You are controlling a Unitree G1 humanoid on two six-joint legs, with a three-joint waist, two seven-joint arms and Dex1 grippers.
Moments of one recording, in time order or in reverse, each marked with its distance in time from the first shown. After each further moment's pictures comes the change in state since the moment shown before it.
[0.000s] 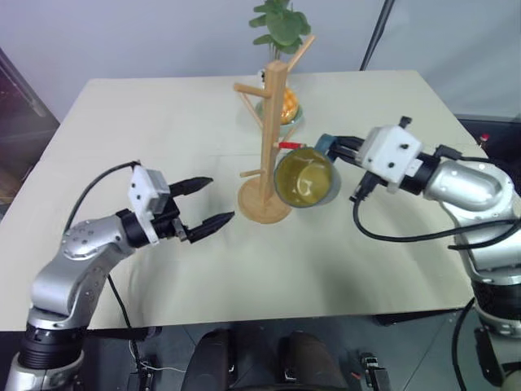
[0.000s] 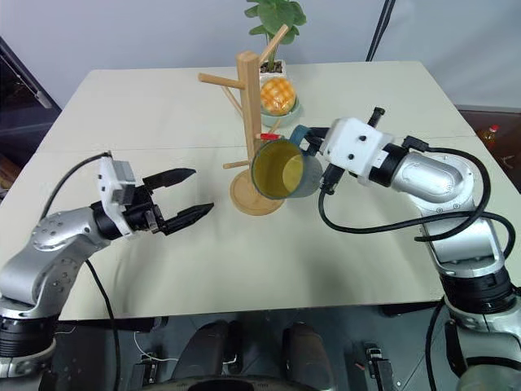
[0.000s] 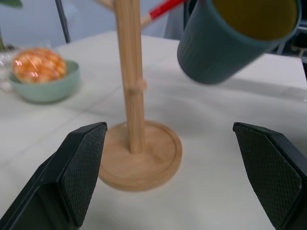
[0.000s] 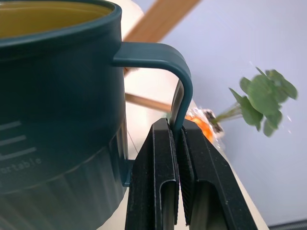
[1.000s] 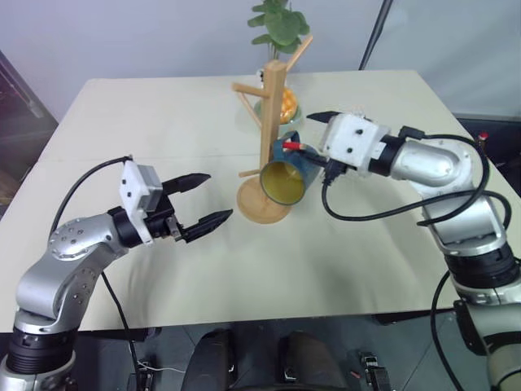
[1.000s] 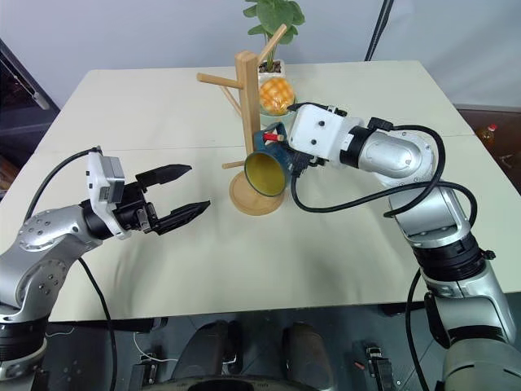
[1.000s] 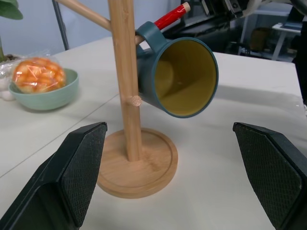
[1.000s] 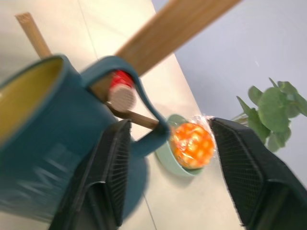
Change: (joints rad) left arm 0.018 0.015 0.022 -0.038 -0.028 0.025 0.024; right arm -0.174 0.036 0.122 0.111 -0.136 0.033 0.004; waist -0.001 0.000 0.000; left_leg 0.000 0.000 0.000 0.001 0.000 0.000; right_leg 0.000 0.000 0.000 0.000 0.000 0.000
